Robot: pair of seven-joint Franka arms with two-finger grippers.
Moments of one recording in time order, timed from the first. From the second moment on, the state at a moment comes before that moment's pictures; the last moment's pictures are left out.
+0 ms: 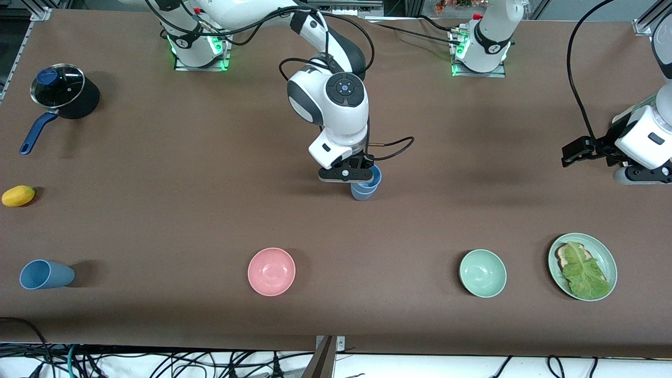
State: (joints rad) left arm 0.05 0.12 -0.06 -1.59 0.04 1.67 -0.03; right arm 0.79 0.78 0.03 -1.14 -0.07 2.02 0.89
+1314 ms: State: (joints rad) left arm 0.06 0.12 -0.06 -1.59 0.04 1.66 -0.03; right arm 0.44 0.54 -0.01 -1.13 -0.03 1.62 0.38
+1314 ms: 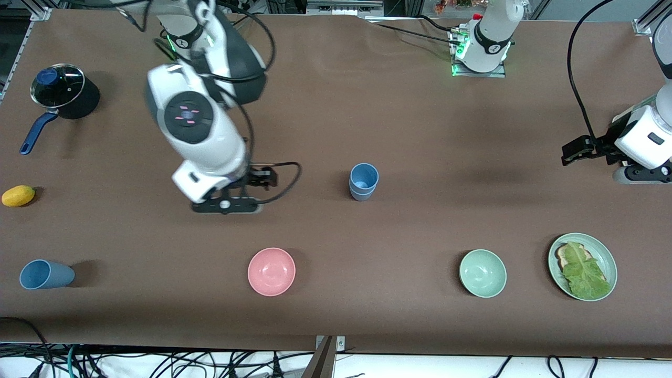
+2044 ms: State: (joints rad) left arm 0.05 0.12 -0.06 -1.59 0.04 1.65 -0.03; right arm 0.13 0.11 -0.03 -1.50 0.05 1.57 0.02
